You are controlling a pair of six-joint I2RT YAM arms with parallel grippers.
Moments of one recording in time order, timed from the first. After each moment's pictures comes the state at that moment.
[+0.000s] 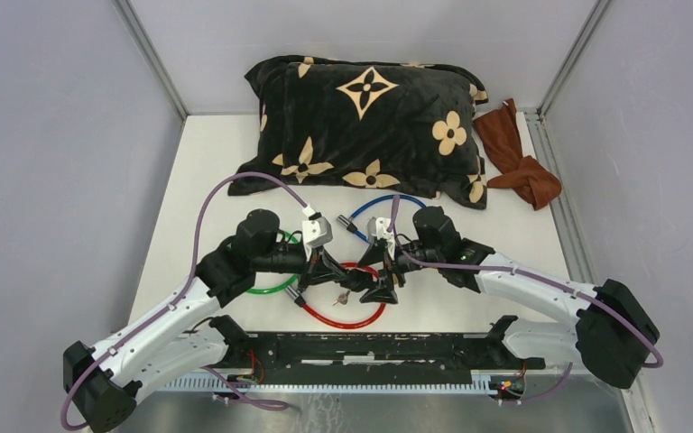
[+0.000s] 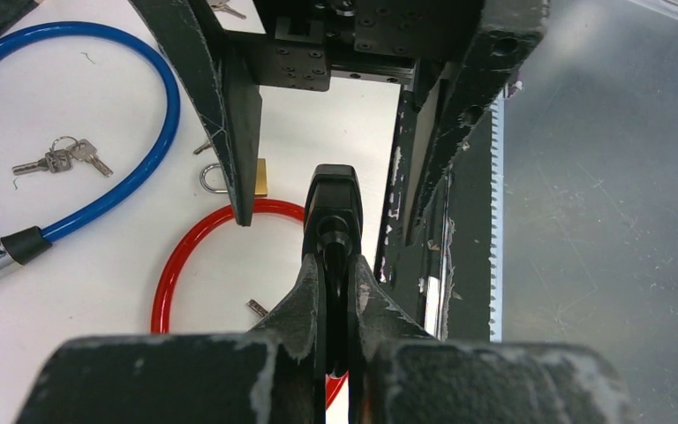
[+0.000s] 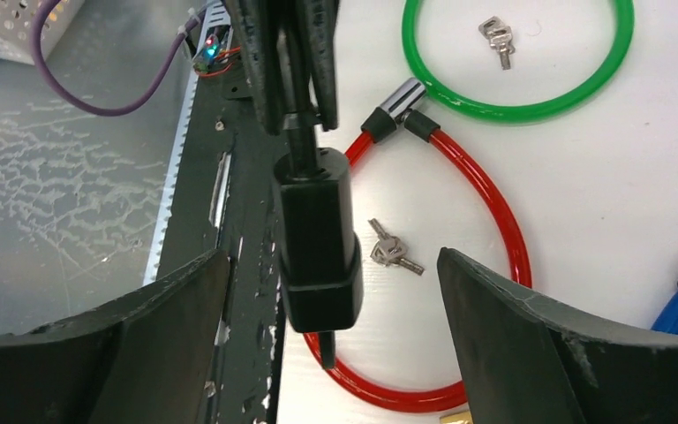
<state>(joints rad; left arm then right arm) -0.73 0.83 0.67 -0.26 0.71 0.04 0.80 1.17 0.63 0.06 -0.84 -0.15</state>
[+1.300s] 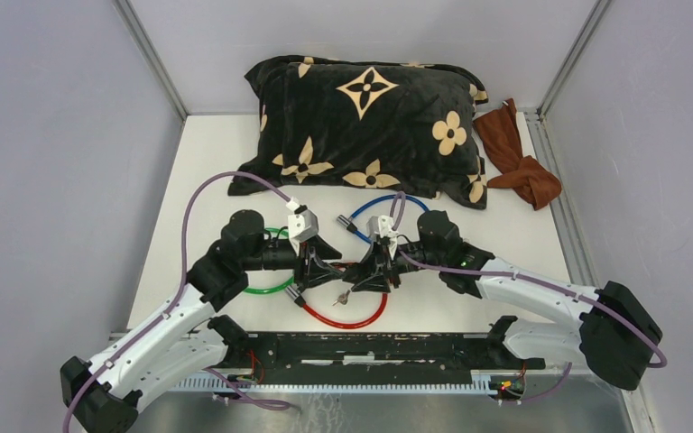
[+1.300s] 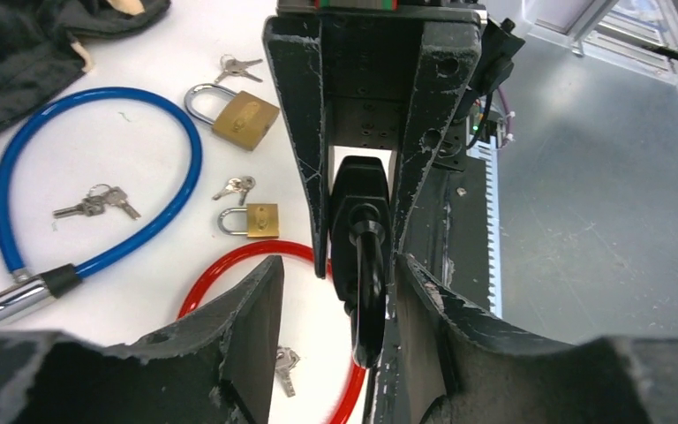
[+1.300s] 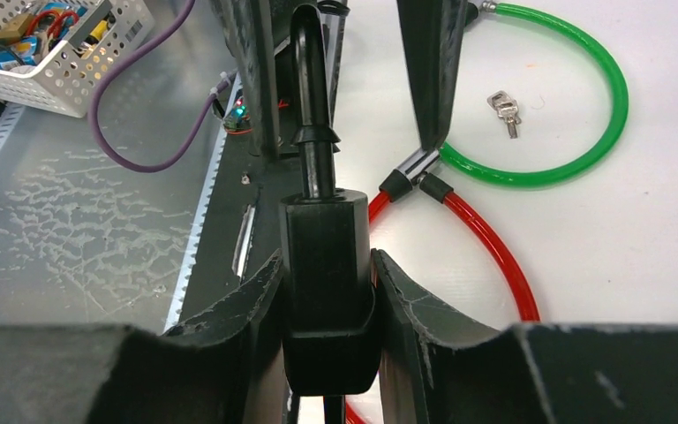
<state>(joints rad) -0.67 0.76 0.62 -0.12 0.76 -0.03 0.85 1.16 0.59 0.32 -0.84 0.02</state>
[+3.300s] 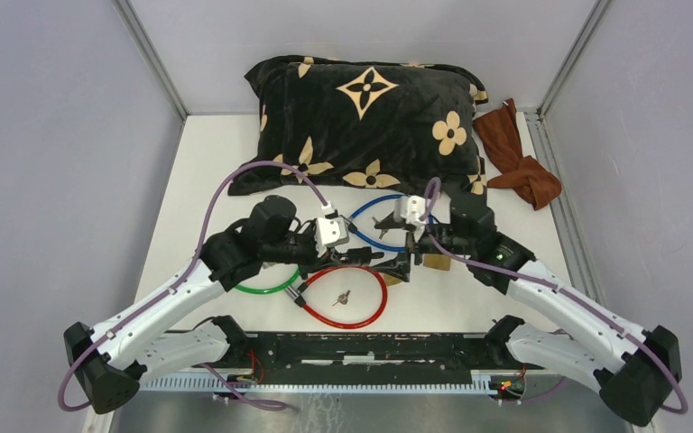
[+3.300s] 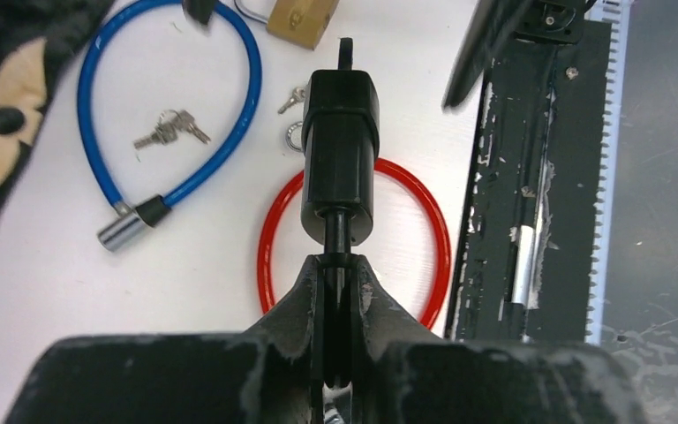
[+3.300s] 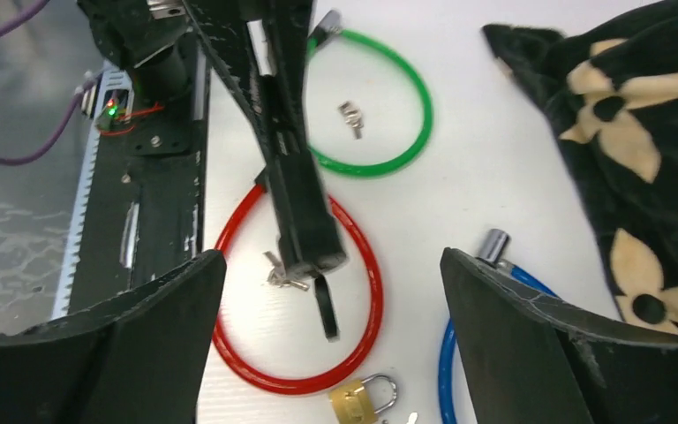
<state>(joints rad) -0.81 0.97 0.92 -0.56 0.47 0.37 0.76 1.00 0.79 -0.13 -0.67 -0.28</state>
